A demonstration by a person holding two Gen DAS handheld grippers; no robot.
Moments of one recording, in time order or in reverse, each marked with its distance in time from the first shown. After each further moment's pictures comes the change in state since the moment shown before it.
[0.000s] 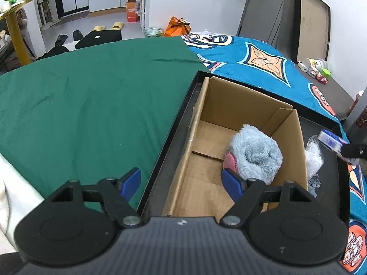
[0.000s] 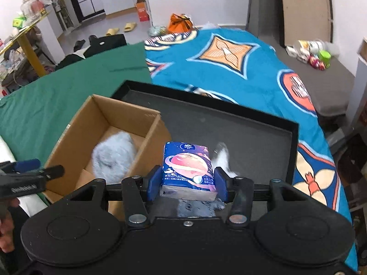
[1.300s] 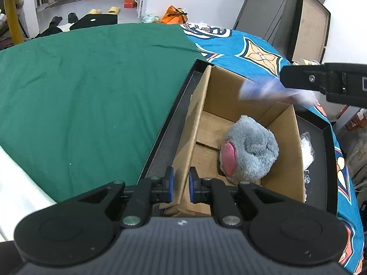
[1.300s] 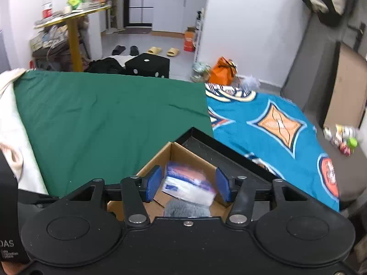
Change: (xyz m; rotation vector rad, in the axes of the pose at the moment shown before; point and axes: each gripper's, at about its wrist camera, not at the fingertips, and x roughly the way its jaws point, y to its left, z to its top) left arm 0.003 0.019 -0.007 -0.060 0.056 -0.081; right arm -0.004 0.139 0.035 -0.320 -0.195 0.004
